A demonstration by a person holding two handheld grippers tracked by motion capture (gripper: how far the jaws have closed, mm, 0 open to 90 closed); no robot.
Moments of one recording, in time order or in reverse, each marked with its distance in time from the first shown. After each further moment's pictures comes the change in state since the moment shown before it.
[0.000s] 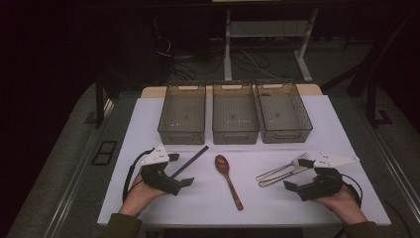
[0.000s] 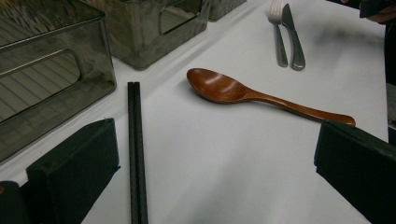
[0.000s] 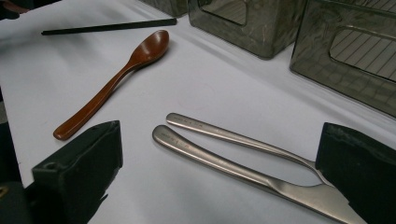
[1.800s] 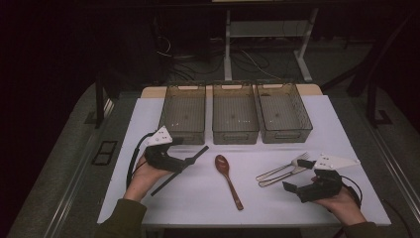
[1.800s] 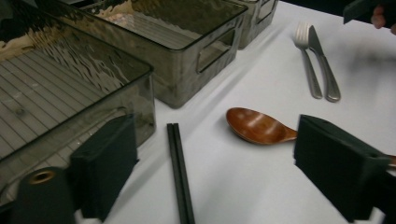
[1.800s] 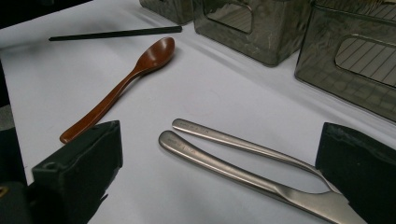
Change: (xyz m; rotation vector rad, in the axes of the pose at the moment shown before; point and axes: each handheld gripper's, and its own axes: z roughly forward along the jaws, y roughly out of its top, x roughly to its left) left arm 0.031 0.033 0.014 -0.035 0.046 0.021; right arm 0.004 -0.001 0.000 -0.032 0.008 -0.008
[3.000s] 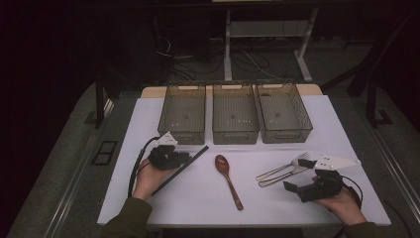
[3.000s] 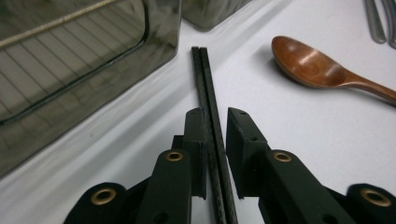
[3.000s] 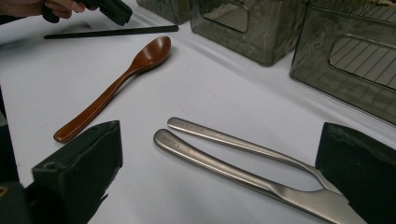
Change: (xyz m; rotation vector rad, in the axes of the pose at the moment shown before) left arm 0.020 -0.031 0.026 0.218 0.024 -0.100; right arm -0.001 -0.002 -0.001 -0.001 -0.011 -0.007
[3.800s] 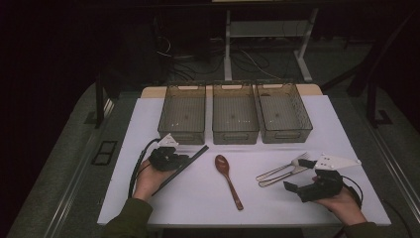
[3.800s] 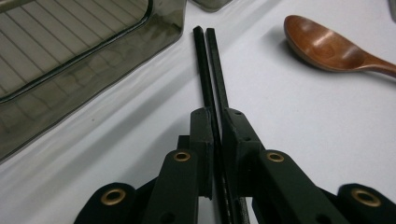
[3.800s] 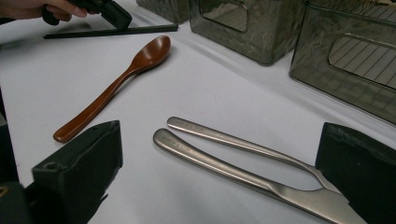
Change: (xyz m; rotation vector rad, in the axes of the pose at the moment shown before) left arm 0.000 -0.004 0.003 0.049 0.027 0.012; right arm -0.001 0.000 0.000 0.001 0.000 0.000
